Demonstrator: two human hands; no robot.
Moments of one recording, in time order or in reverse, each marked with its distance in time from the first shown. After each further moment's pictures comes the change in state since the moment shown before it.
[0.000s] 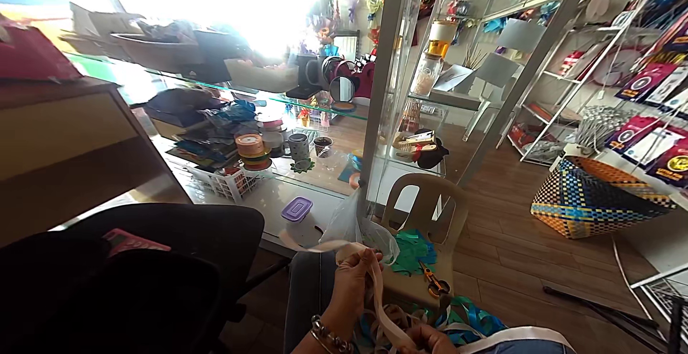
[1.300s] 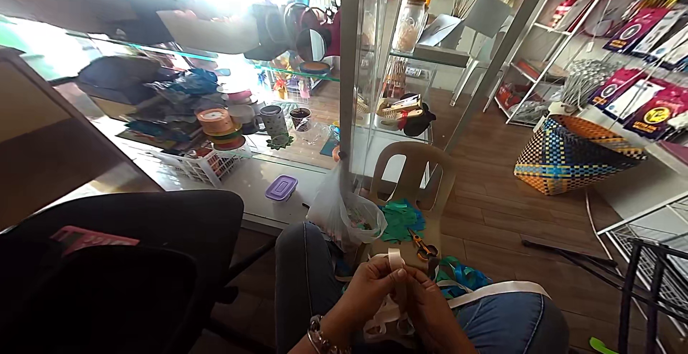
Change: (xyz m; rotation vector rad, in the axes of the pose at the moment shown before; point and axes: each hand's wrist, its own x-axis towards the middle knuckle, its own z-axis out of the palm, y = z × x) left_hand -0.031 -0.035 -0.005 0.357 -0.624 0.006; right_hand 0.023 -0.010 0.021 0.788 0.274 0.007
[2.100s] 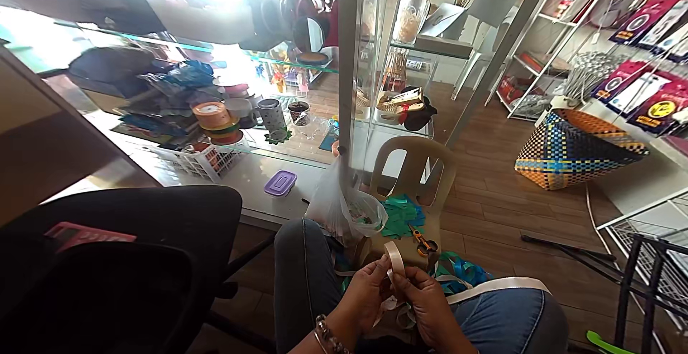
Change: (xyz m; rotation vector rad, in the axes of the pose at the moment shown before) left_hand 0.005 -0.020 0.009 -0.401 0.322 -0.346; right_hand 0.001 0.006 -0.002 -0.180 0.058 -0.080
